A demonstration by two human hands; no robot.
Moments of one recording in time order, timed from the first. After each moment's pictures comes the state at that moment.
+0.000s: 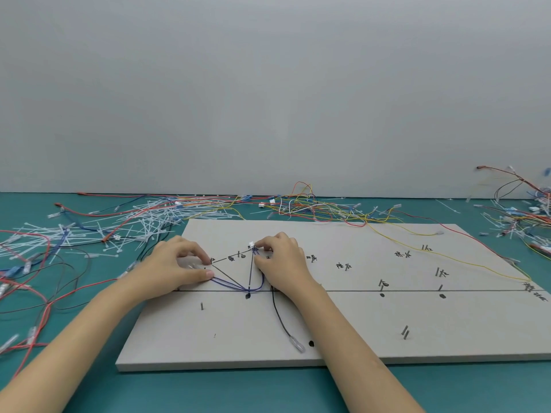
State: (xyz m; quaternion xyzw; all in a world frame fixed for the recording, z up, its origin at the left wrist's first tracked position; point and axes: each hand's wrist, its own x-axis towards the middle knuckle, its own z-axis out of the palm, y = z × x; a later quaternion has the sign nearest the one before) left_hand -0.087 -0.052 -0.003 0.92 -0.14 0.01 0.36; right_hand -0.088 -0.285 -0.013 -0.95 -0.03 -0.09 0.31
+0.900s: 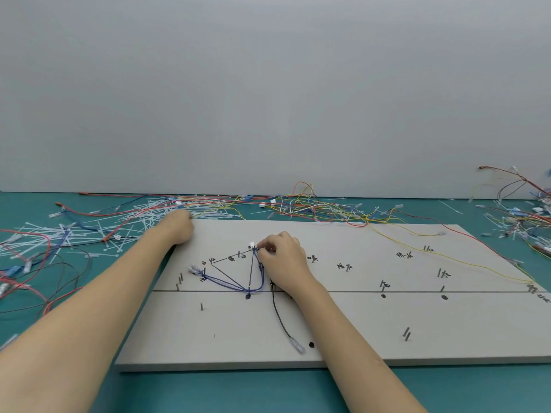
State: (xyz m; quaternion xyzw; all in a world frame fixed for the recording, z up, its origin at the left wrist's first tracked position) left_hand 0.048 -0.053 -0.011 0.98 0.01 0.01 0.18; right_hand -0.085 -0.286 -0.012 -0.93 -0.02 -0.10 0.35
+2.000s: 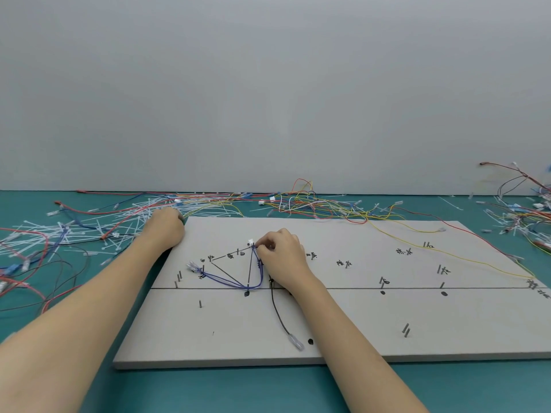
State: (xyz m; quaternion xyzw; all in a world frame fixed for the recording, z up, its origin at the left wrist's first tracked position) left_hand 0.045 -0.037 -0.022 0.98 0.02 0.11 0.15; right_hand -0.085 -0.287 -0.011 -0.93 -0.01 -0.09 0.36
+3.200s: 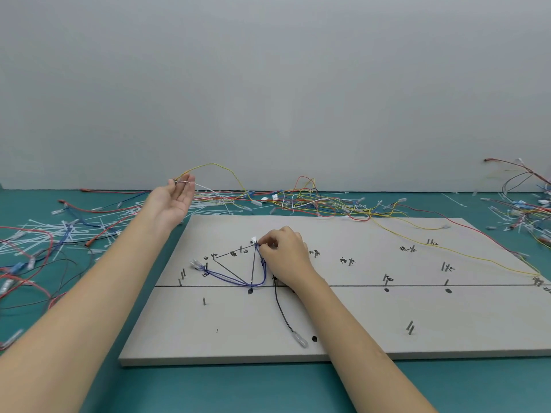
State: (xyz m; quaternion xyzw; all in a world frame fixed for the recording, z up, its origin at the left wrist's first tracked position) left_hand 0.020 -0.069 0.045 0.28 0.12 0.03 0.95; right_hand -0.085 -0.285 -0.012 -0.93 -0.01 -0.09 0.36
